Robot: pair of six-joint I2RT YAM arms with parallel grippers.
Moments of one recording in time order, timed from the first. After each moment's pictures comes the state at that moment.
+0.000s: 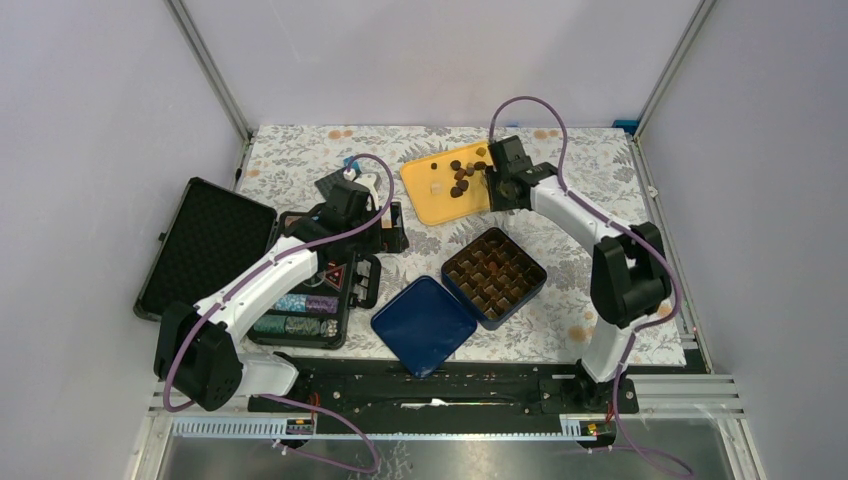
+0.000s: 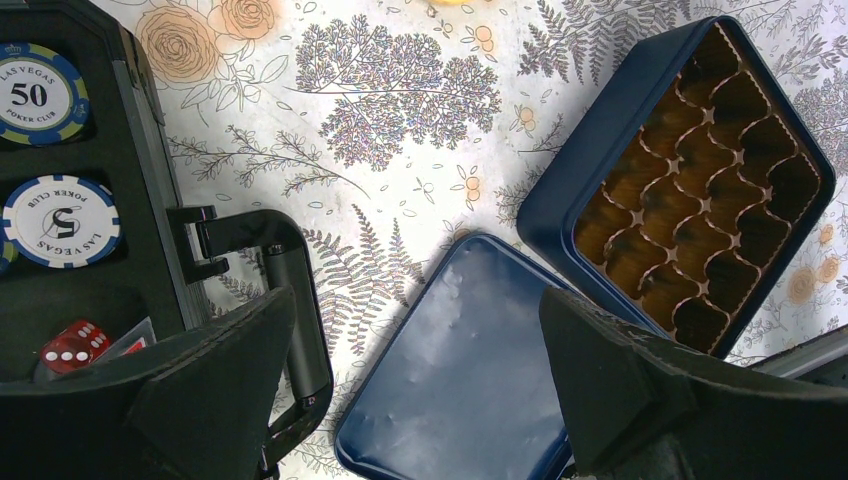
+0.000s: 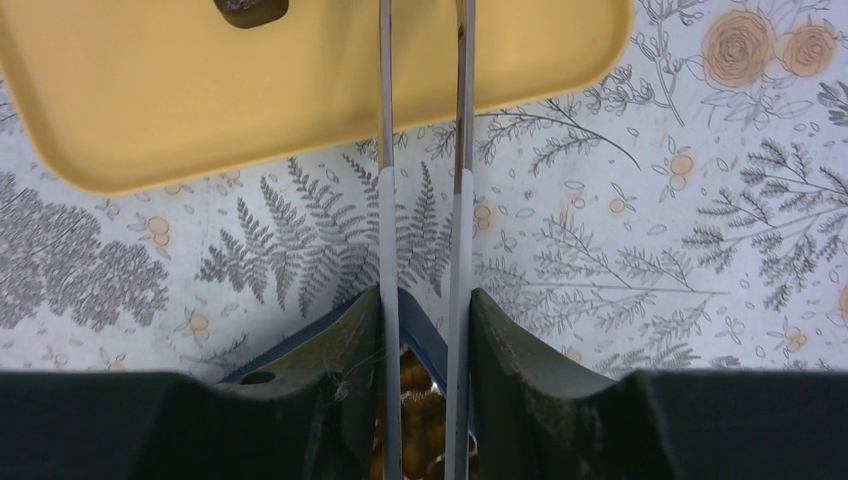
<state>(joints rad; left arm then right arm) -0.51 1.31 1.00 -0.48 0.06 -0.45 0.43 1.84 1.45 -0.57 0.22 0.20</state>
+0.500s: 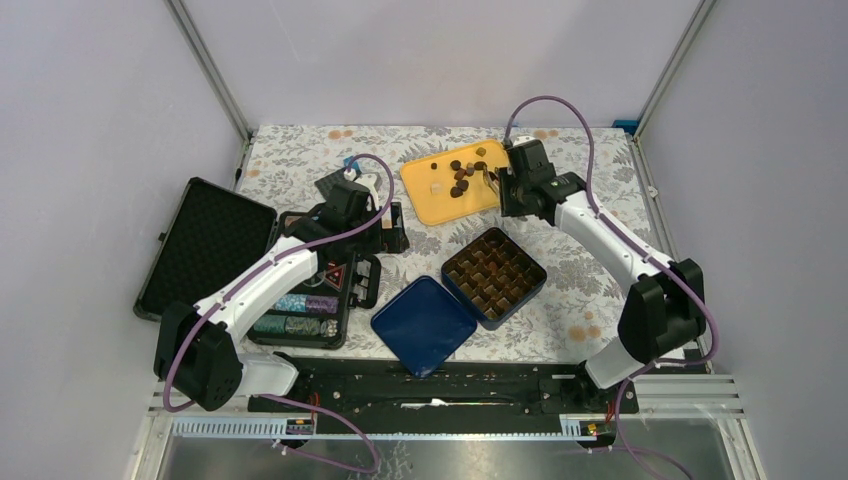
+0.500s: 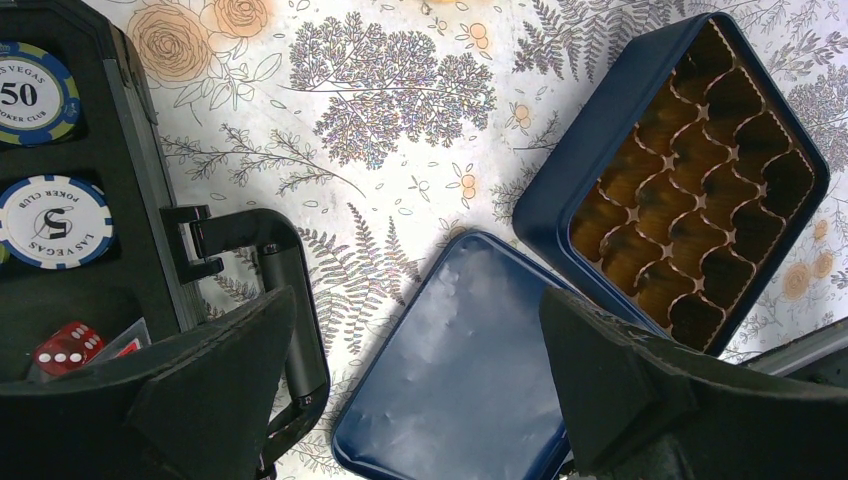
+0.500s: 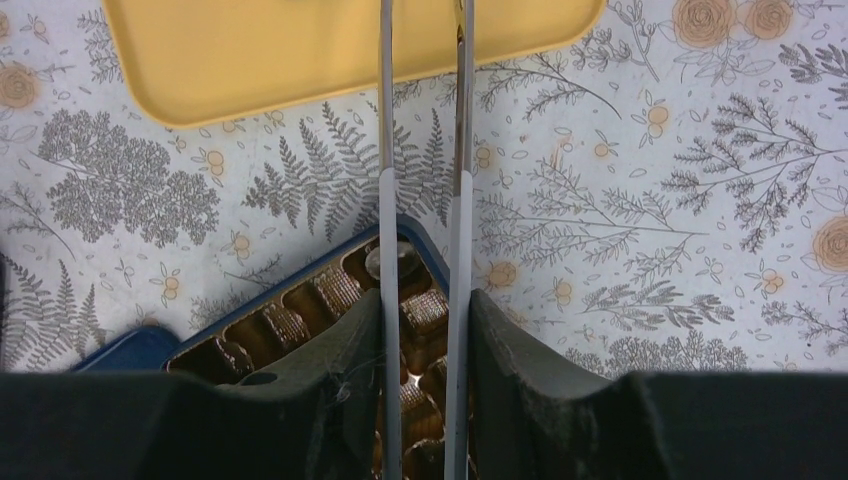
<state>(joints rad) -0.51 1.31 1.00 -0.49 0.07 -0.45 0.43 1.58 1.33 -0.60 0.17 0.22</state>
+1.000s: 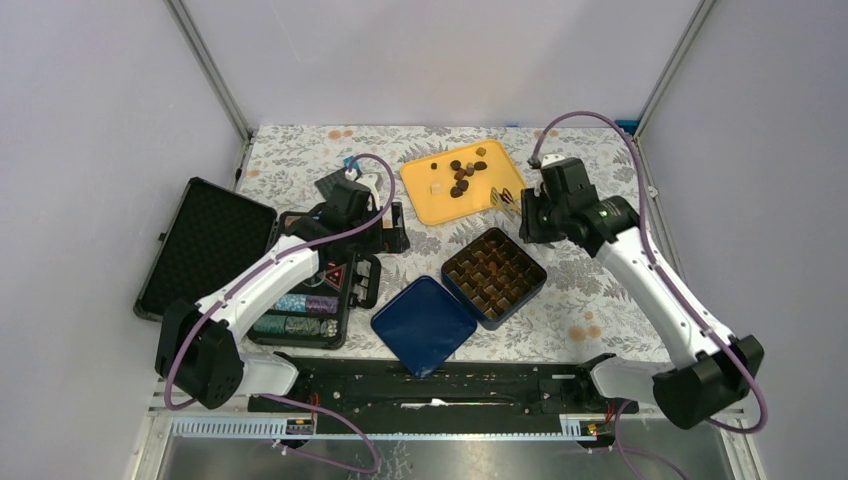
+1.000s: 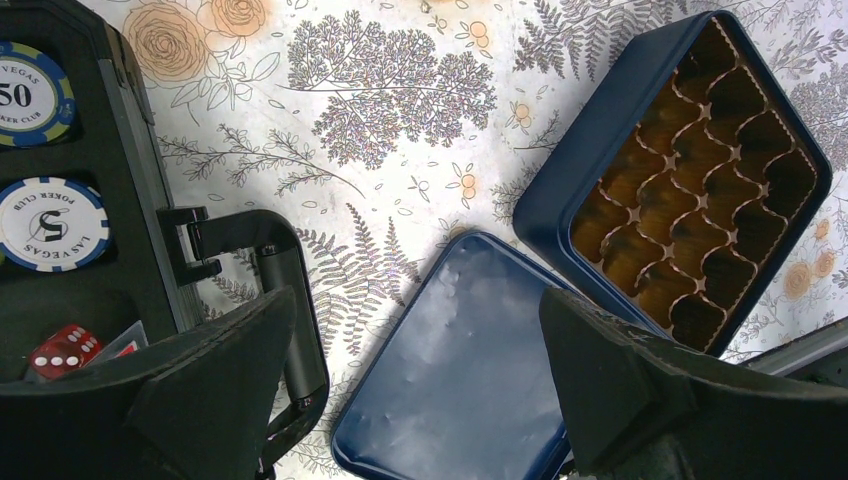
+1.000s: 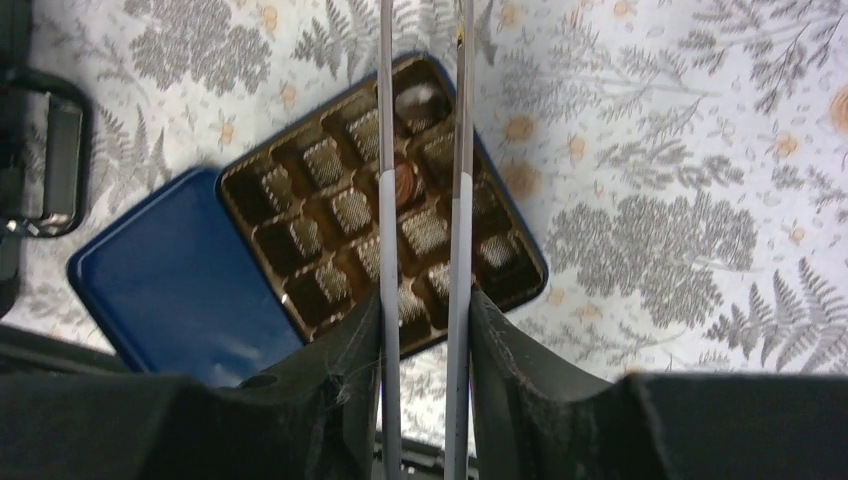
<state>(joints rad) -0.51 1.31 1.00 -0.48 0.07 -0.45 0.43 1.27 1.25 -0.86 0.07 0.24</state>
